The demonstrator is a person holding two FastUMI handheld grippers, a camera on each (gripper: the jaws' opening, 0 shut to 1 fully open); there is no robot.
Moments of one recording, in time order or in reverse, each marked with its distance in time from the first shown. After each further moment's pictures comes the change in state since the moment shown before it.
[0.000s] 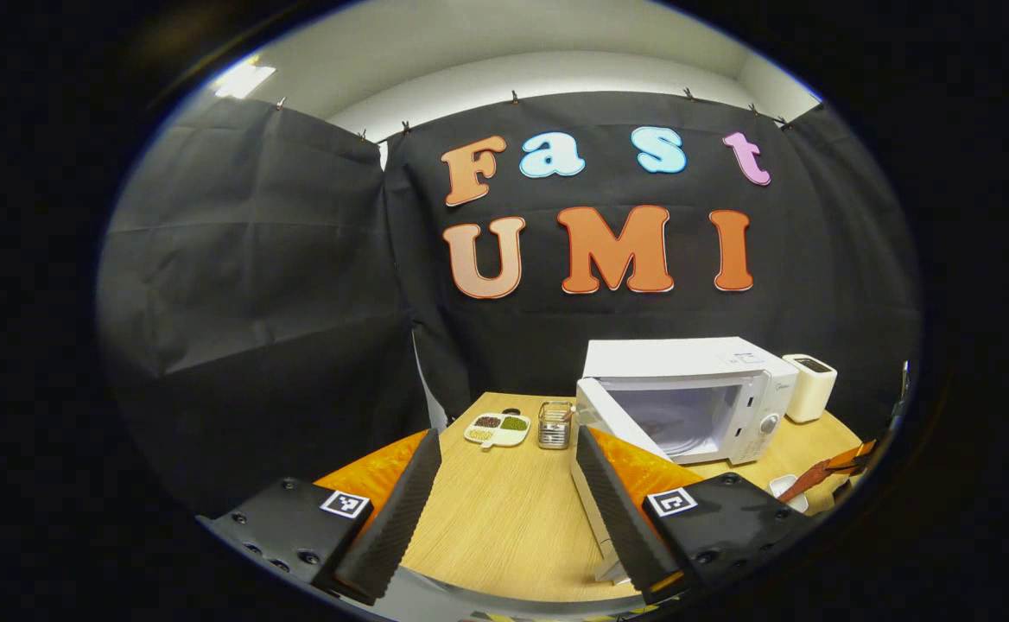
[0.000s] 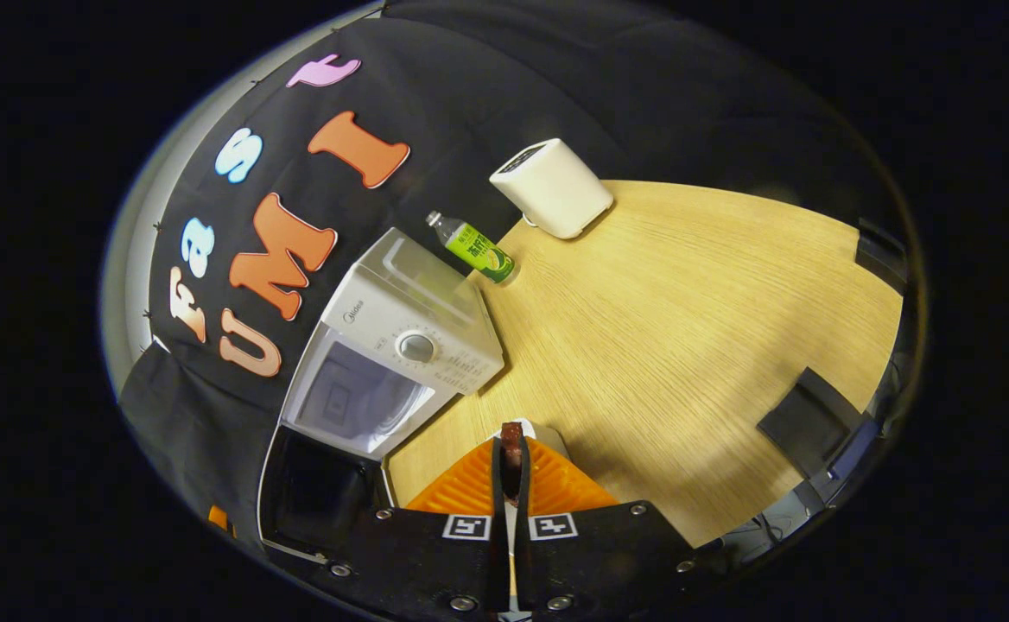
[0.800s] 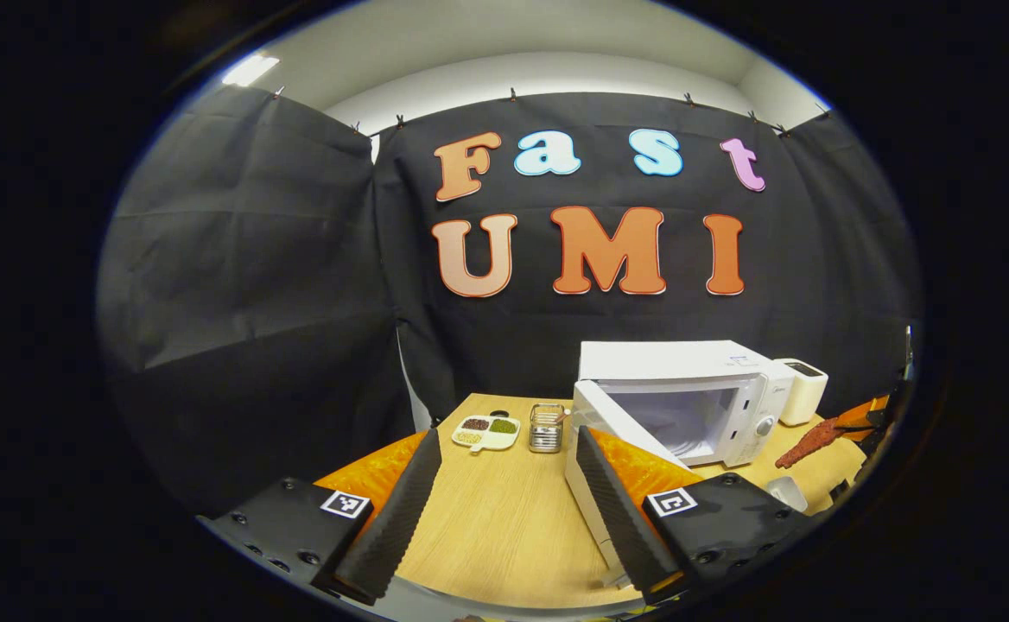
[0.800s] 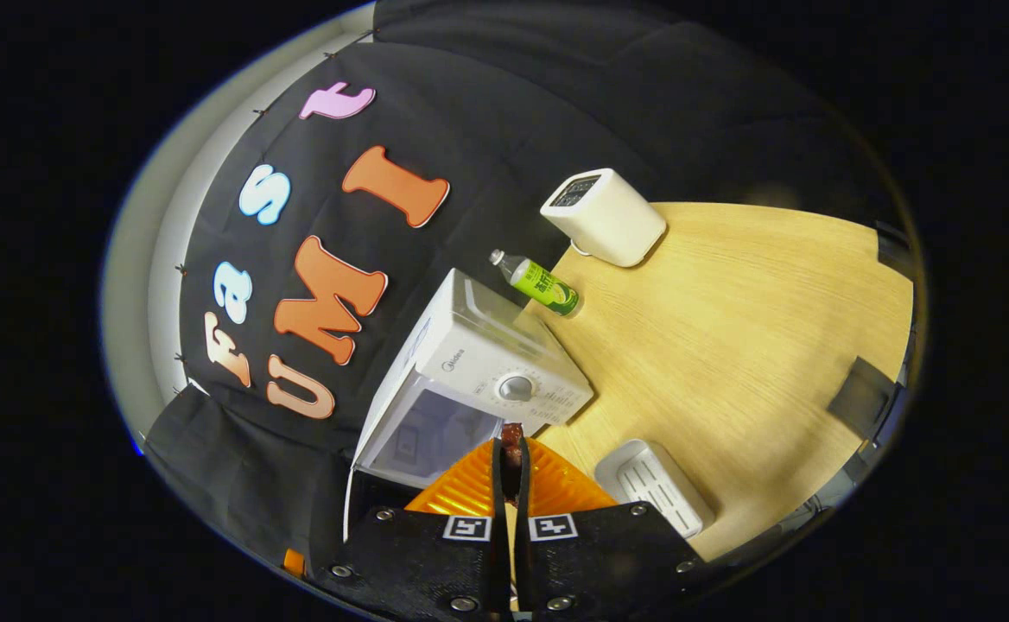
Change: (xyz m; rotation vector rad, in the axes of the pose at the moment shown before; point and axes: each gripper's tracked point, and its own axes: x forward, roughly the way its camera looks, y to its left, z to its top) left arm 0.038 0.018 -0.008 -0.028 0.004 -0.078; right arm -0.003 0.102 0.017 0.086 -0.108 0.113
